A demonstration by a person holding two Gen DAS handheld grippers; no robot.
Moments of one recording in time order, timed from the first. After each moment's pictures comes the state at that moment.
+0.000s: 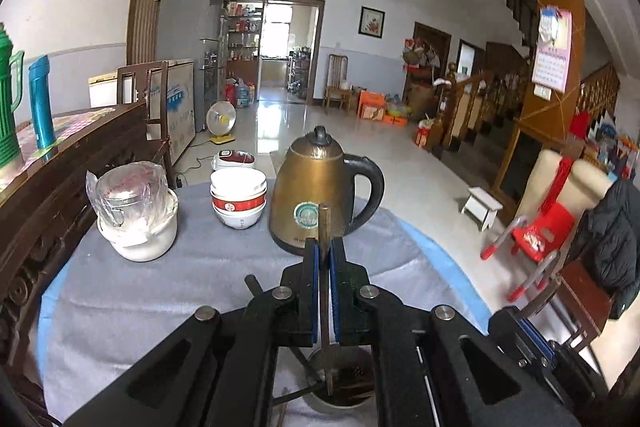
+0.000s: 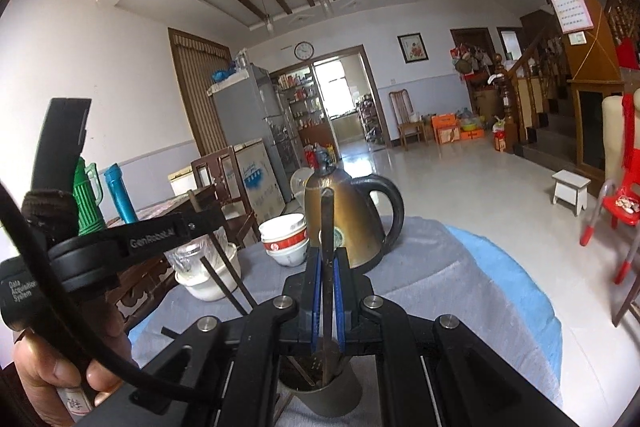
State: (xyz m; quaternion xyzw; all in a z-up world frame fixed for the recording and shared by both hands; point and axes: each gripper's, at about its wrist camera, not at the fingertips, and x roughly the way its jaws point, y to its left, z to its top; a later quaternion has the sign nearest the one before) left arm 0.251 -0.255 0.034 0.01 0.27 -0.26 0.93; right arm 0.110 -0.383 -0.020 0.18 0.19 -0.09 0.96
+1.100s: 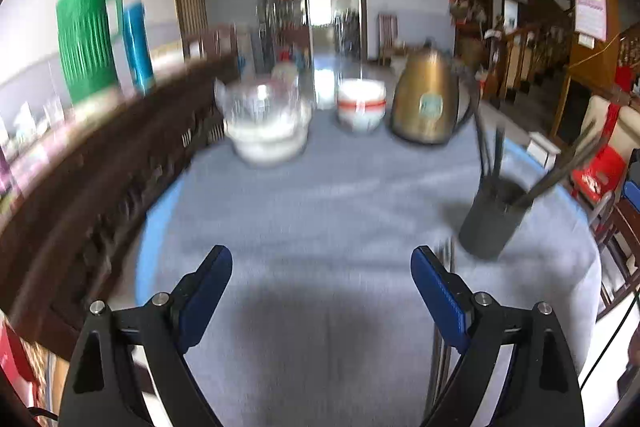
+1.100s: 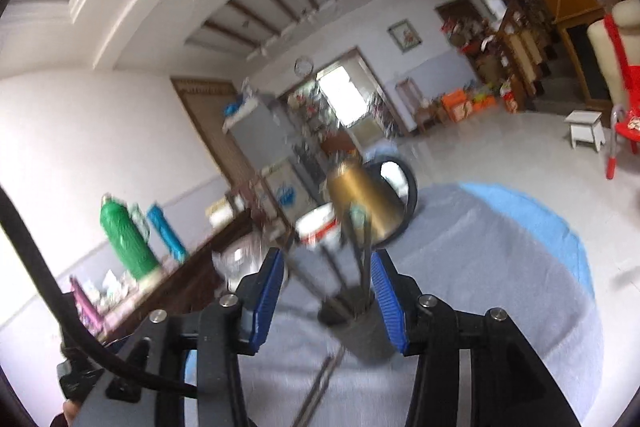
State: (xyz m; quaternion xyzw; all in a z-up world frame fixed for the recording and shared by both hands) left arm 0.188 -0.066 -0.063 0.08 0.35 -0.16 0.92; right arm 0.023 -0.370 -0.061 0.29 0.17 -0.04 0.94
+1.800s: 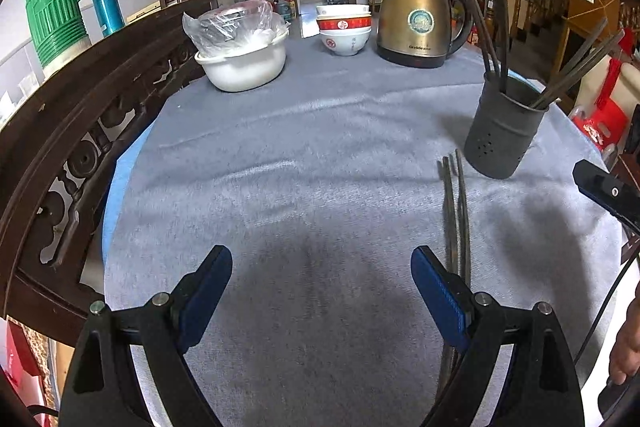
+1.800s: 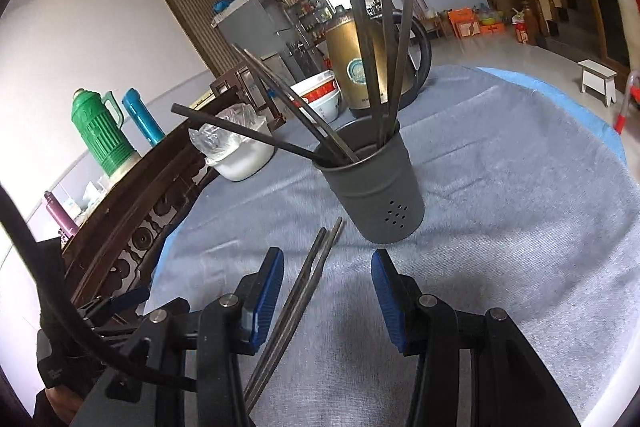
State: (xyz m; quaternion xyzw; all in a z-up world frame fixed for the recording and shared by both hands) left arm 0.186 -0.087 -0.129 0.12 0.41 -0.16 0.89; right arm 0.072 -0.317 -0.152 0.27 0.33 -0.01 0.90
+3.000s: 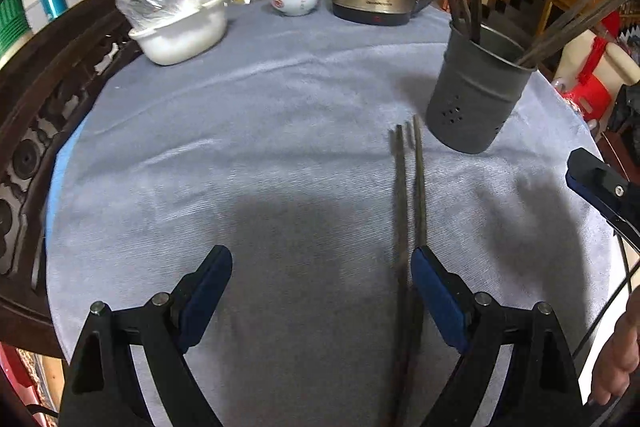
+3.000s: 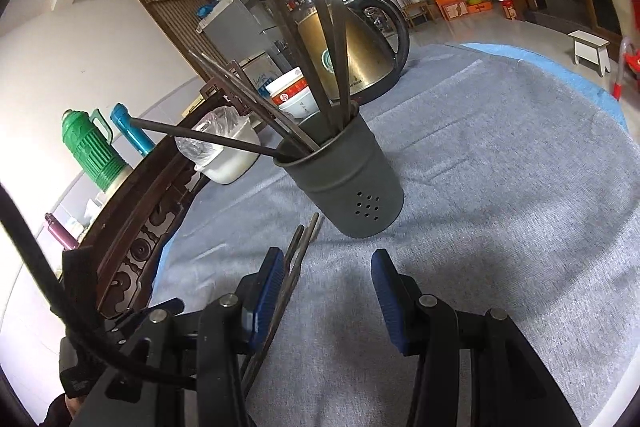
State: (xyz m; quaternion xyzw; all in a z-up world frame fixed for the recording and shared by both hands) left arm 0.205 -0.144 -0.165 0.13 0.47 -0.21 0.85; right arm 0.070 -0.343 -0.173 0.32 0.33 -0.02 0.89
